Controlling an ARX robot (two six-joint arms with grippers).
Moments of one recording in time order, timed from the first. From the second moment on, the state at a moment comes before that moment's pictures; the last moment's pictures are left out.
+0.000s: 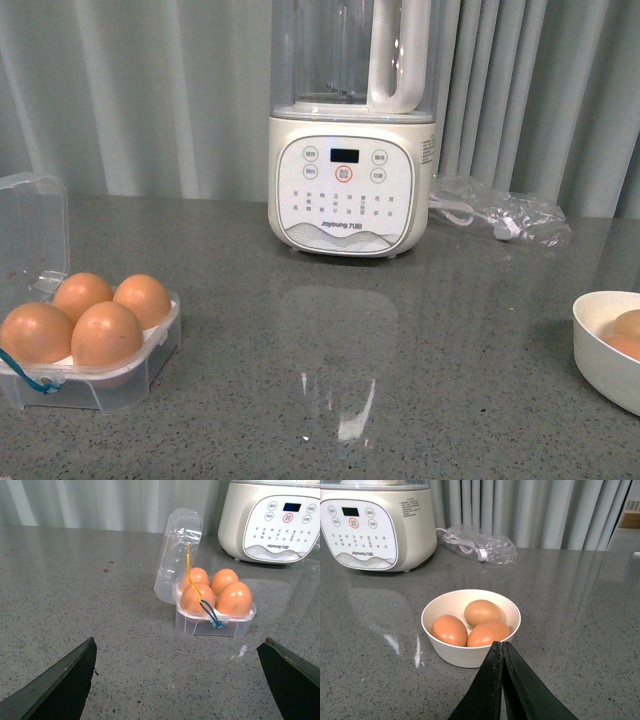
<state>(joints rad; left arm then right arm) 0.00 0.00 0.03 0.00 0.00 0.00 0.00 0.38 0.05 0.33 0.00 -0.01</state>
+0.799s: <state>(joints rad) 0.00 0.00 0.03 0.00 0.00 0.00 0.00 0.01 0.01 0.01 0.00 -0.01</state>
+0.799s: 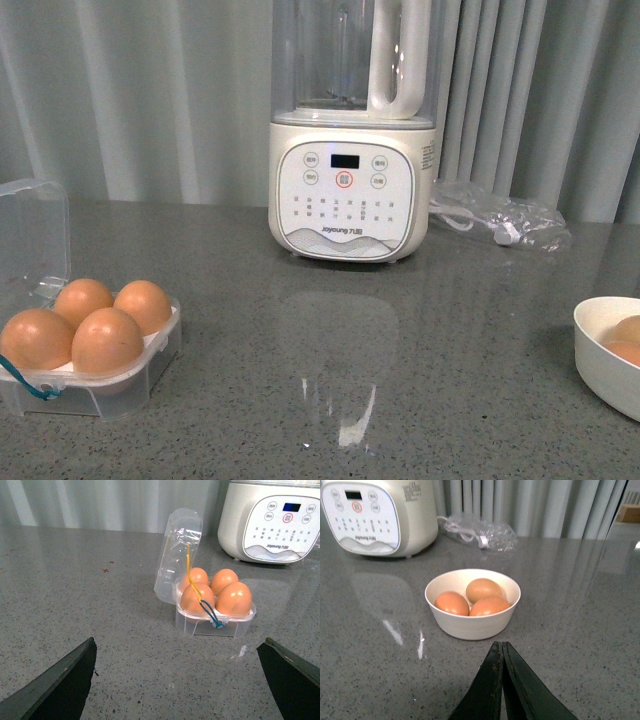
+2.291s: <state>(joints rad) -0.03 0.25 0.15 -0.15 -0.30 -0.06 0.00 0.00 0.01 0.00 0.00 -0.01</state>
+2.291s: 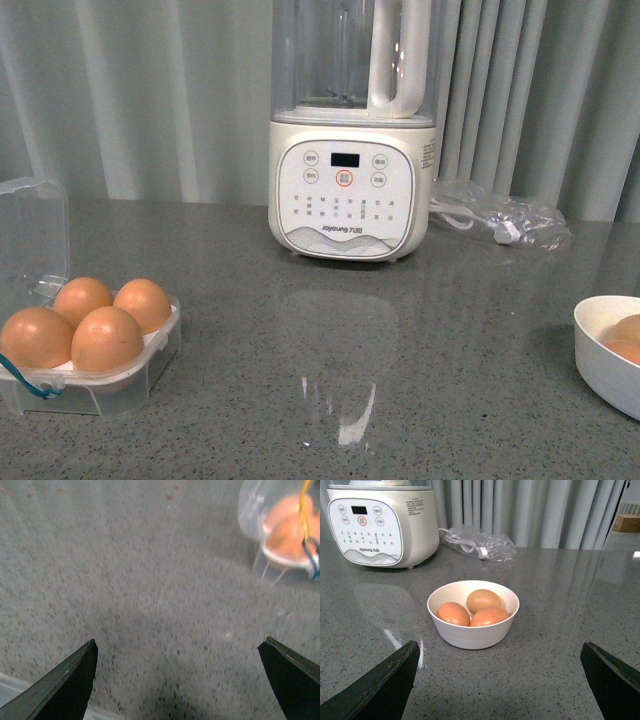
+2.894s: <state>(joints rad) 0.42 1.00 0.49 0.42 0.21 0.02 0.00 0.00 0.01 0.00 0.00 -0.01</state>
